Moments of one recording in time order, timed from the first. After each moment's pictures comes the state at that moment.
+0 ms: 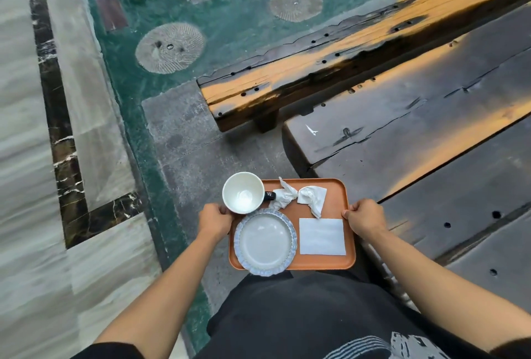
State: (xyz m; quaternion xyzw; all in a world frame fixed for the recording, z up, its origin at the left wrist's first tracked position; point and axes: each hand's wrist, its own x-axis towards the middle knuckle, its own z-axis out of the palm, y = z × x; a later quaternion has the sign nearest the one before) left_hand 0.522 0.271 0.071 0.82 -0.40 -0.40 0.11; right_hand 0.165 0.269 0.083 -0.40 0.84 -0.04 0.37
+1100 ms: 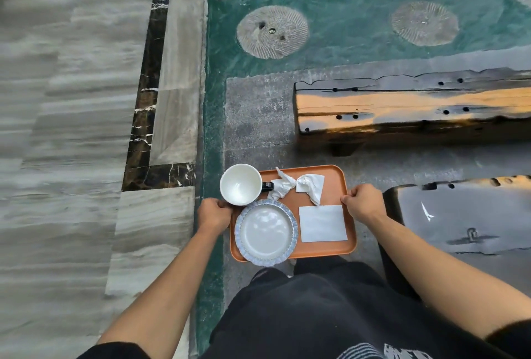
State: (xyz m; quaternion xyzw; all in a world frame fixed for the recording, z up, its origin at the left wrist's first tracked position) left_hand 0.732 0.198 0.073 0.90 -0.18 -0.36 0.19; right_hand 0.422 0.042 0.075 -0.58 0.73 0.04 0.36
